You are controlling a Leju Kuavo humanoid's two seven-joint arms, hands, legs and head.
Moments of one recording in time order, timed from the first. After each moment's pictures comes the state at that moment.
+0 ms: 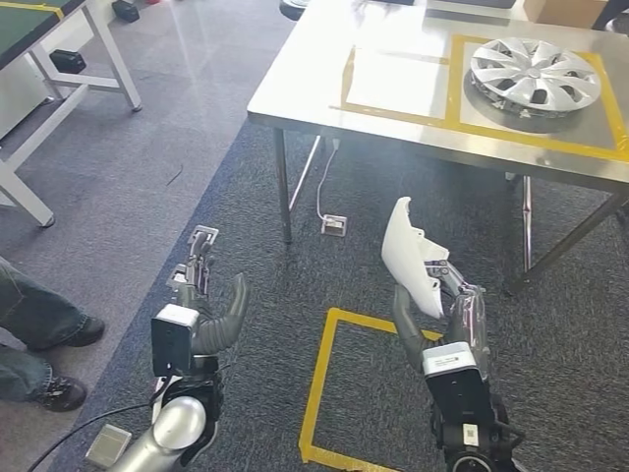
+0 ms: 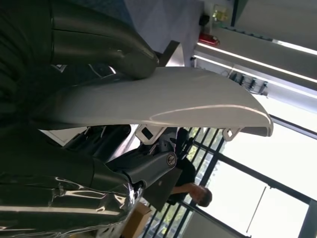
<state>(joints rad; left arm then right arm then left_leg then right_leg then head) -0.16 0.07 -0.69 -1.58 0.03 0.70 -0.39 -0.12 -0.17 0.68 -1.80 0.50 -0.67 -0.08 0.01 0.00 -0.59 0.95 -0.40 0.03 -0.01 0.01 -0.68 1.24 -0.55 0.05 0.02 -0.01</state>
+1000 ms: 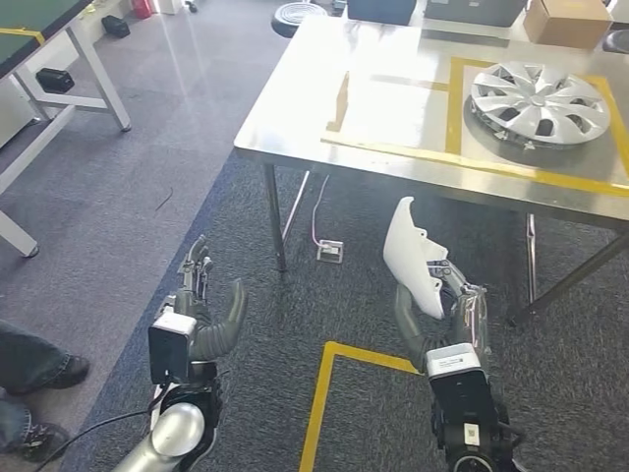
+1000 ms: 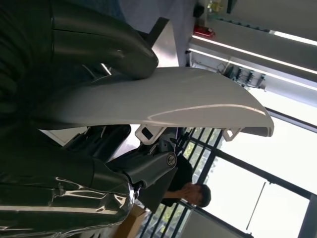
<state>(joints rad) -0.15 0.07 -0.69 -1.59 0.03 0.70 -0.41 -0.12 -0.17 0.66 -1.80 0.49 -0.67 -0.10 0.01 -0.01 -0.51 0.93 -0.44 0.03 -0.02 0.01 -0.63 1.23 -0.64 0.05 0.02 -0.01</state>
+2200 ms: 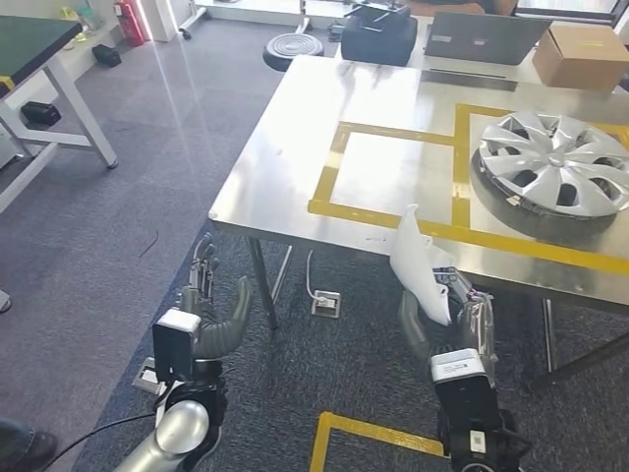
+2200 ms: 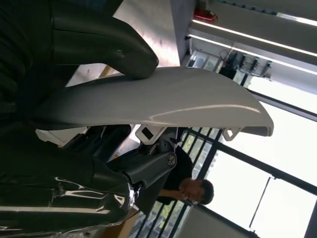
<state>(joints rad) -0.16 0.06 -0.69 -1.58 0.05 0.70 -0.41 -0.11 -0.17 0.66 -1.80 0.49 -0.67 -0.09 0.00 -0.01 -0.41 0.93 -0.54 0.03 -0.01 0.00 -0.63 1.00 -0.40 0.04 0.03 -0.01</state>
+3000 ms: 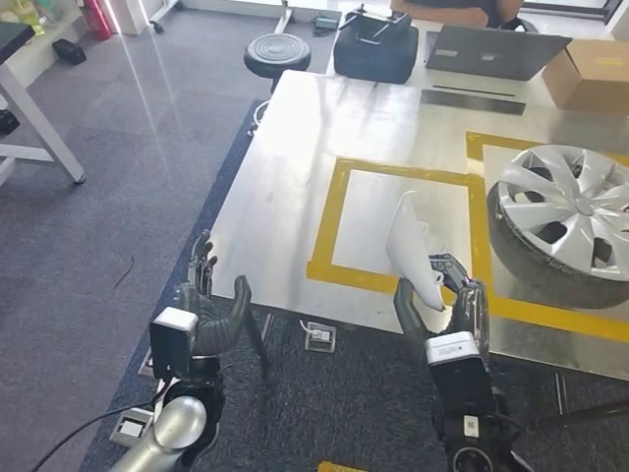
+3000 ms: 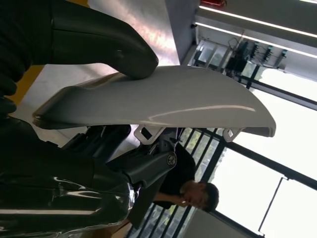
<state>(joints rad) -0.18 0.05 -0.69 -1.56 0.06 0.66 -0.44 -0.13 -0.17 0.64 -1.80 0.49 -0.67 -0.08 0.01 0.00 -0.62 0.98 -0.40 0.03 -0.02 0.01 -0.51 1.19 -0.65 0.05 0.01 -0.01</state>
